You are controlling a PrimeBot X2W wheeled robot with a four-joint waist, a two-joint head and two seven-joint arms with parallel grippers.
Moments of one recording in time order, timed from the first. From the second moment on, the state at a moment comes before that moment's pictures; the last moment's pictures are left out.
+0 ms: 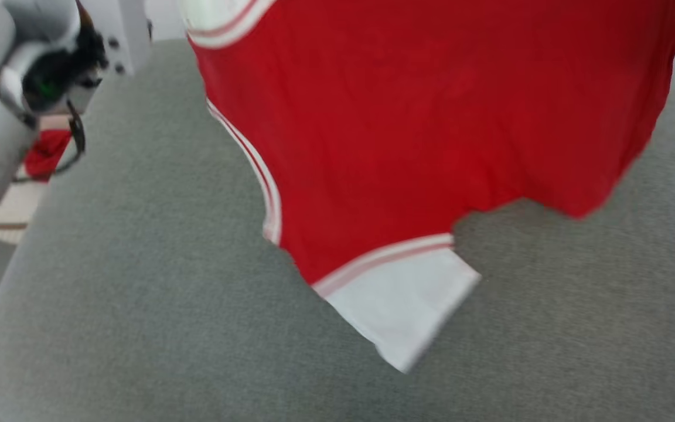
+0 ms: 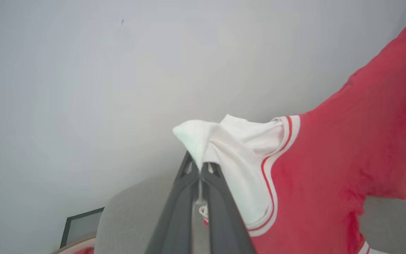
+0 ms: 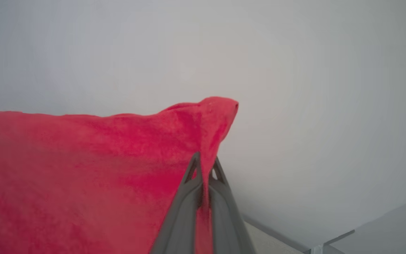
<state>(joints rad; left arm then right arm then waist) -1.38 0.65 -0.95 0.53 -1.09 -0.09 0.29 -1.34 -0.51 0.55 0.65 0.69 0.13 0.49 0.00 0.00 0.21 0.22</state>
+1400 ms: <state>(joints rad) -2.17 0.53 -0.91 1.08 -0.87 -0.13 -0.18 -1.78 -0.33 0.34 0.92 0.25 0.13 -0.19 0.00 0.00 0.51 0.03</state>
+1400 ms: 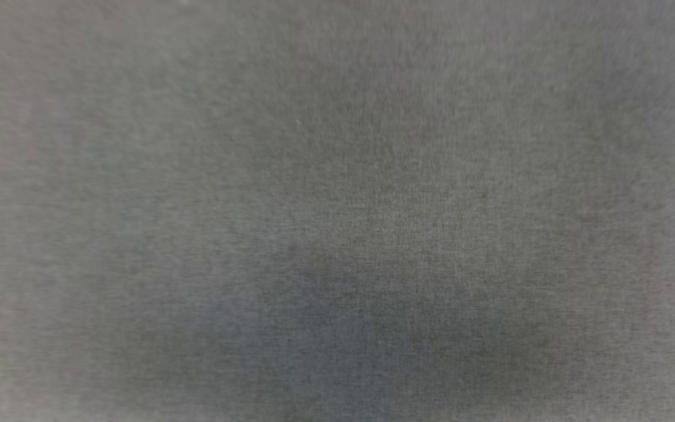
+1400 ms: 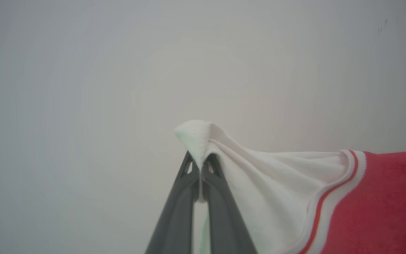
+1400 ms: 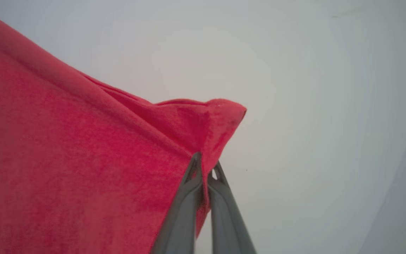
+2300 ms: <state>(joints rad) -2.08 0.47 -0.90 1.05 -0.91 -0.13 -0.26 -1.76 -0.25 0.17 0.97 -0.07 0.13 -0.26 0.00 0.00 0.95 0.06</state>
